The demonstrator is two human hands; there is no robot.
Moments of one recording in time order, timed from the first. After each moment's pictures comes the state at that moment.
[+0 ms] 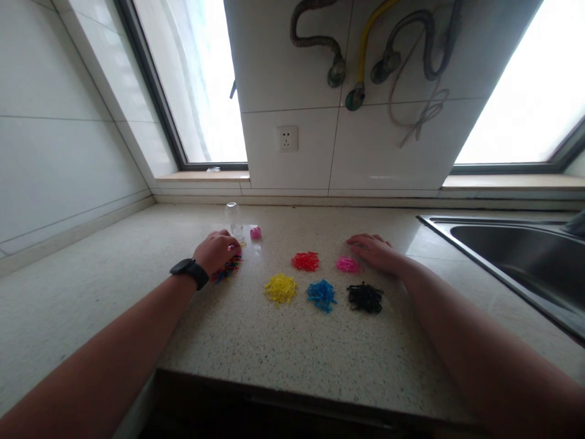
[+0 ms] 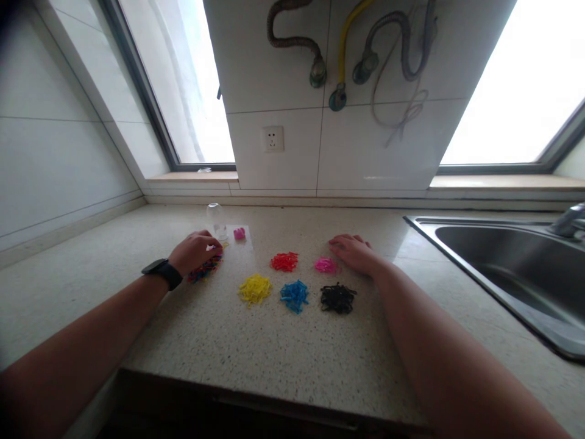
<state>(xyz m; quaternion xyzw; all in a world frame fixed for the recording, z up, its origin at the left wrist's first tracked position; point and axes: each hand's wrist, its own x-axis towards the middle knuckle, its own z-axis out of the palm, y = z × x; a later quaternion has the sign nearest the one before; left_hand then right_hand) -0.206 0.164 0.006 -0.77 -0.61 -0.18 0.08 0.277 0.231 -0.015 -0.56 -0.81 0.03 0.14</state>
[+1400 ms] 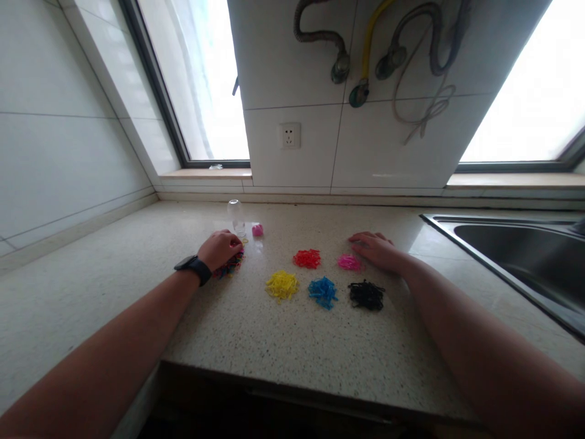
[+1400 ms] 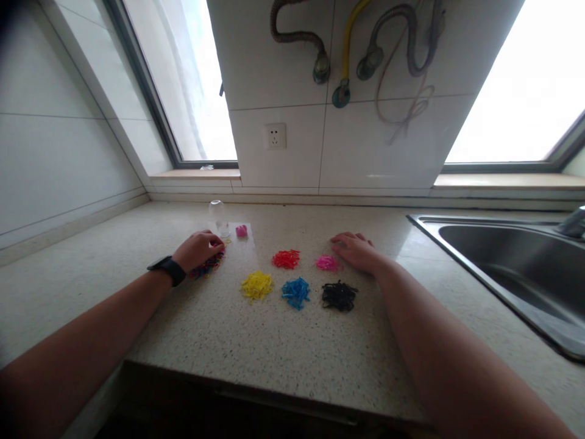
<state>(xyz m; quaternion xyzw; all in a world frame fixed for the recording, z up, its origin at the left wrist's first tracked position) -0.205 0.168 0.000 -0.76 -0.62 -0.20 0.06 0.277 0.231 -0.014 -0.56 -0.82 0.03 0.13</state>
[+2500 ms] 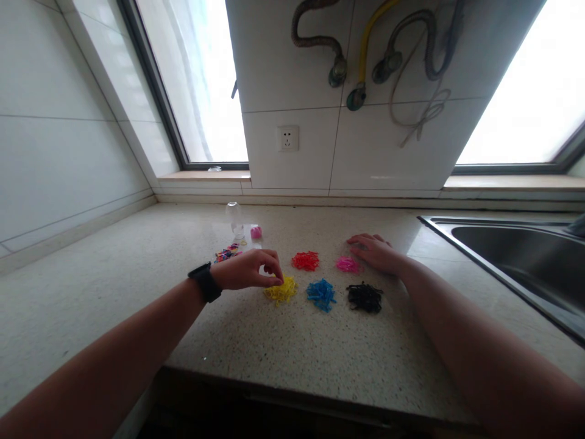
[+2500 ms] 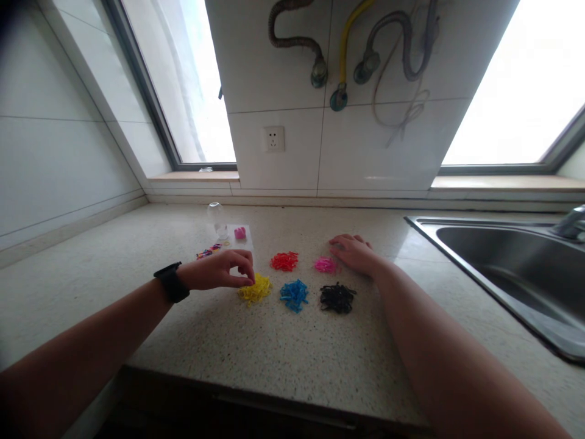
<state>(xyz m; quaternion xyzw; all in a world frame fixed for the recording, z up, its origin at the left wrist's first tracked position) -0.111 0.113 0.050 -0.89 -0.32 -0.18 -0.28 0.275 0.228 -0.011 -0.56 -0.82 0.03 0.13</state>
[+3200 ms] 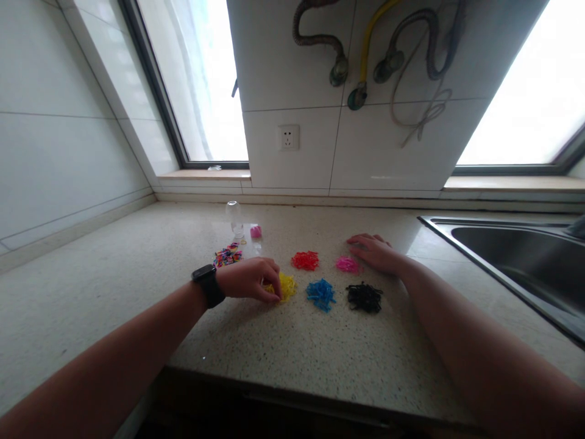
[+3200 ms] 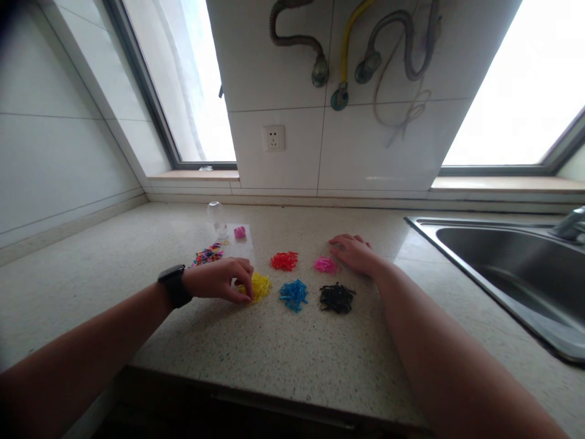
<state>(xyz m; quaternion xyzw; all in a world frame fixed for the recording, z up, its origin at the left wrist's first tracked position) -0.104 0.108 0.043 -0.93 -0.26 -0.12 -0.24 0.279 0.232 -0.015 -0.55 -0.82 0.03 0.13</state>
